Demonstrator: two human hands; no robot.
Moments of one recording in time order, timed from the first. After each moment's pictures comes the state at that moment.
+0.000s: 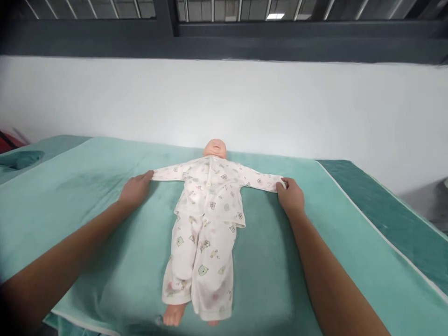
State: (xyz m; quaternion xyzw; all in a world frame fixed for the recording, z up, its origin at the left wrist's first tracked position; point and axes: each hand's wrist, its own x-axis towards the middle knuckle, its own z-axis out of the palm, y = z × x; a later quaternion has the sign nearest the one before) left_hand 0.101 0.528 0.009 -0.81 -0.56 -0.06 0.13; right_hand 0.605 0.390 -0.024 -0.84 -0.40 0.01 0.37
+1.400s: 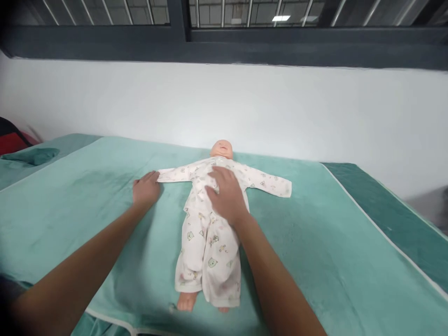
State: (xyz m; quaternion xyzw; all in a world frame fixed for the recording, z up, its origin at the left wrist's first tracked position) left_hand 0.104 0.521 -0.011 -0.74 -0.63 -0.21 0.11; right_hand 0.395 0.388 0.051 -0.50 -0.73 0.02 0.46
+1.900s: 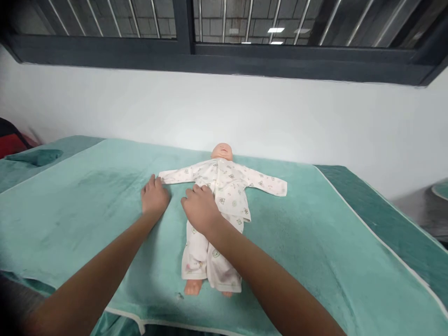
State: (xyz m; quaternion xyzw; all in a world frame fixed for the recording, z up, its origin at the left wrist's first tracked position) left_hand 0.129 0.476 -0.018 -0.69 -0.67 -0.25 0.13; right_hand 0.314 0.360 0.073 -0.48 -0.86 -0.11 0.10
